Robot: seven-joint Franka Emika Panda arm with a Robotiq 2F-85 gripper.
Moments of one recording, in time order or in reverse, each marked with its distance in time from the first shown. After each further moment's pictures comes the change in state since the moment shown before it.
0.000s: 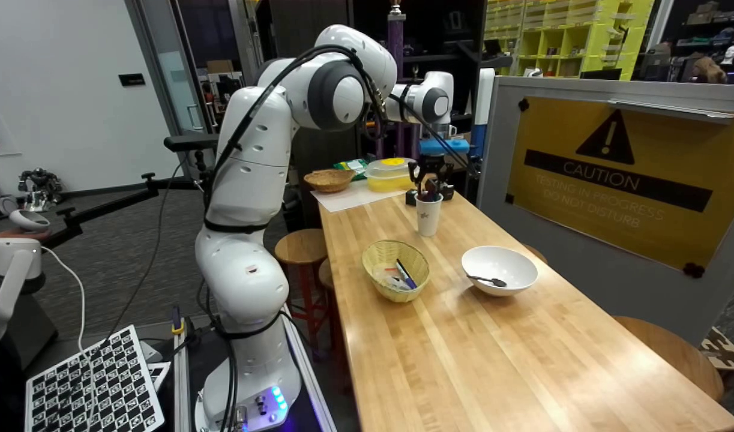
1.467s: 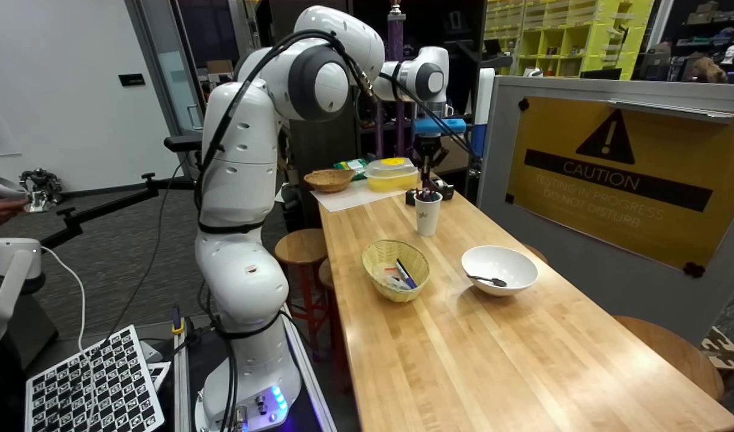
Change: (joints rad) arm 0.001 -0.108 0.004 0.000 0.010 -0.094 0.014
